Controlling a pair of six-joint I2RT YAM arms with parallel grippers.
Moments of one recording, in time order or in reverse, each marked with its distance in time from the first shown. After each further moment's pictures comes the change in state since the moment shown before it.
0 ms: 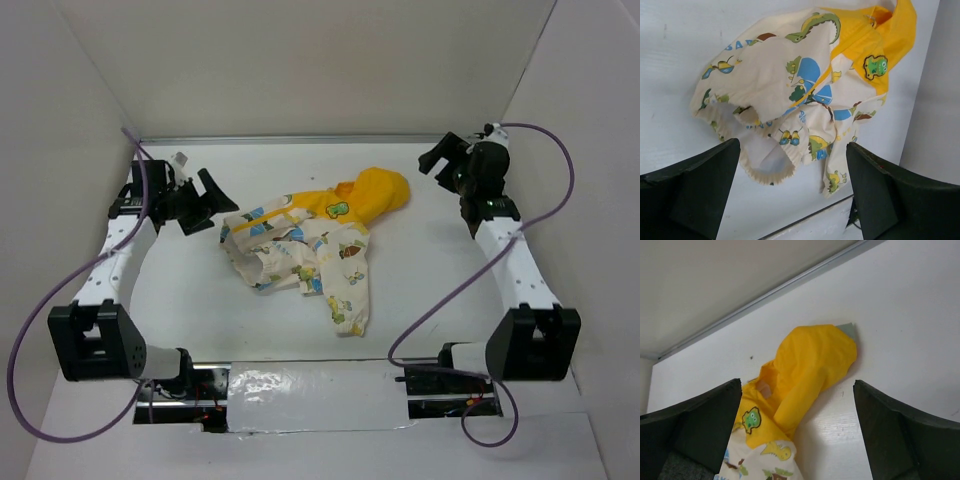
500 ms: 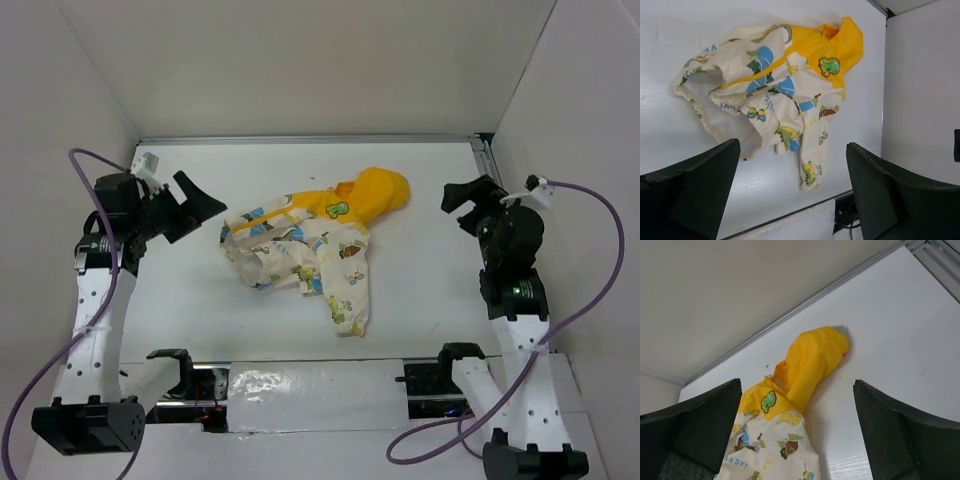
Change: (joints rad) left arm 0.007 -0.385 0.015 -0.137 -0.066 -0.101; right arm -0.003 -0.629 -0.230 -0.182 0.132 0.086
